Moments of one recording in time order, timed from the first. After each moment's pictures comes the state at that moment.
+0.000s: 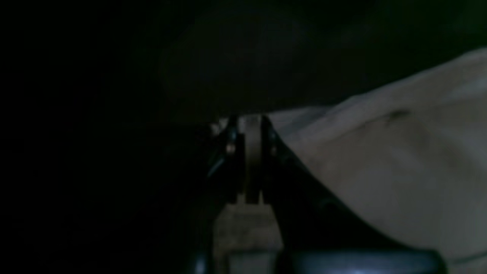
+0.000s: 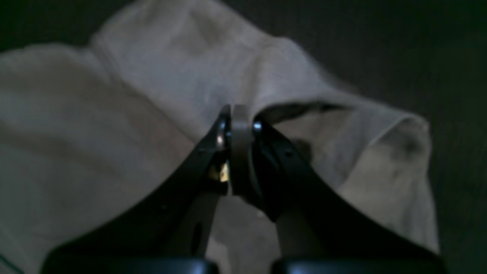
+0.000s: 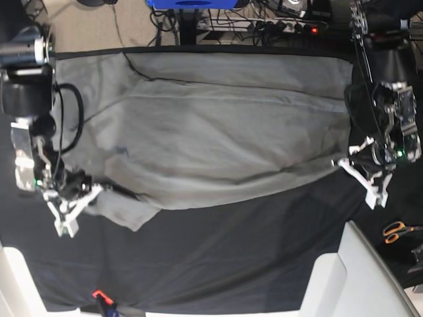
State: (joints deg) left arm -6.1 -23.2 -13.6 70.3 -19.6 -16.7 48.2; right arm 18.3 13.4 0.8 54.1 17.9 16.9 -36.0
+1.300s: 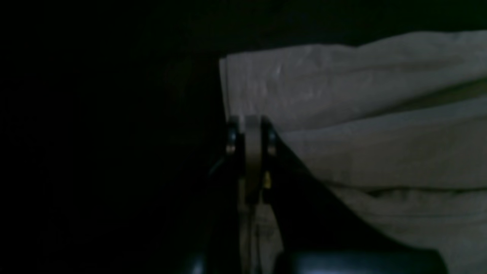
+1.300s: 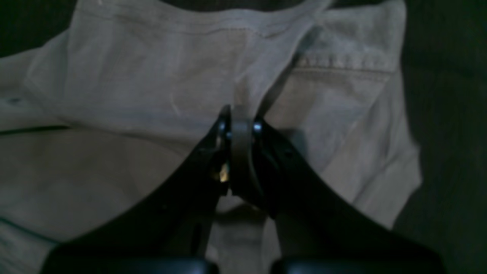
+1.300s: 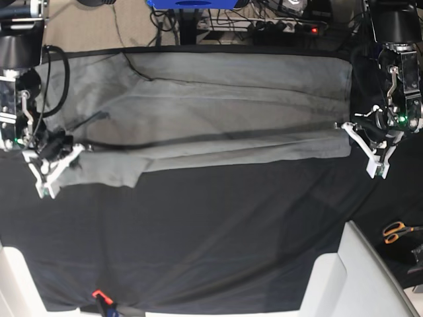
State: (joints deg) left arm 6.0 -26.3 -13.6 80.1 -19.9 -17.1 48.3; right arm 4.0 16.2 7.2 68.7 18.4 17.1 -44.4
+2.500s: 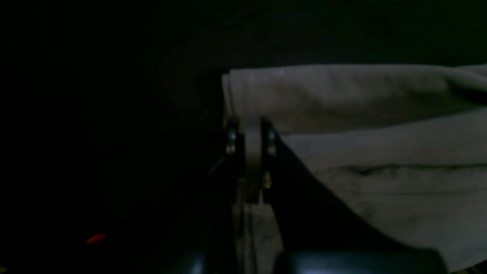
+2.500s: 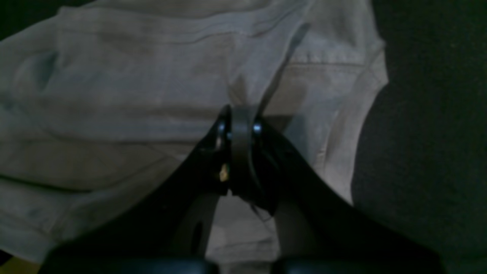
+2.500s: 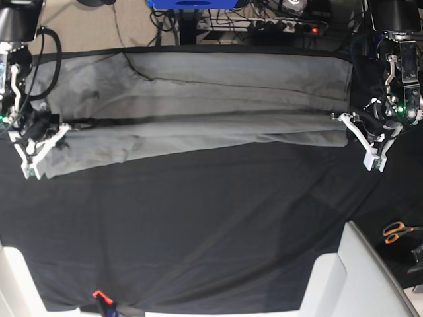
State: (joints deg) left arm 9.6 -26.3 -13.6 84.4 -19.9 -17.3 48.4; right arm -4.8 16.2 13.5 81.4 18.4 17.2 -52.7
